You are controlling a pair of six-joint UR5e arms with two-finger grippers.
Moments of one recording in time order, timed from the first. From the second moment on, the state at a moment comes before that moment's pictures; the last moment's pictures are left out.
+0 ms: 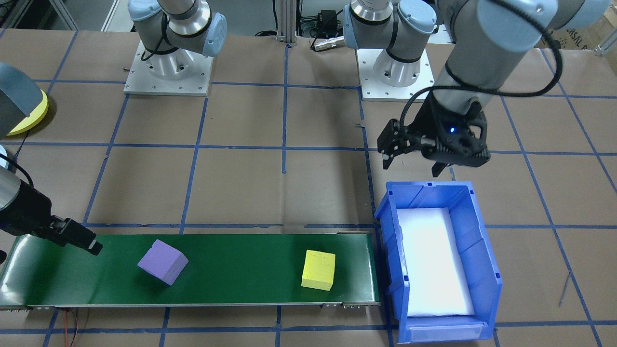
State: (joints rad) left arm -1.50 -1.56 -1.60 -1.54 1.48 0.18; right arm 1.23 -1.19 1.62 -2.06 -1.24 0.03
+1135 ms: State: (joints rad) left arm -1.47 -1.51 -1.60 -1.62 1.43 0.24; right arm 1.23 -1.12 1.59 -2.15 -1.23 0.08
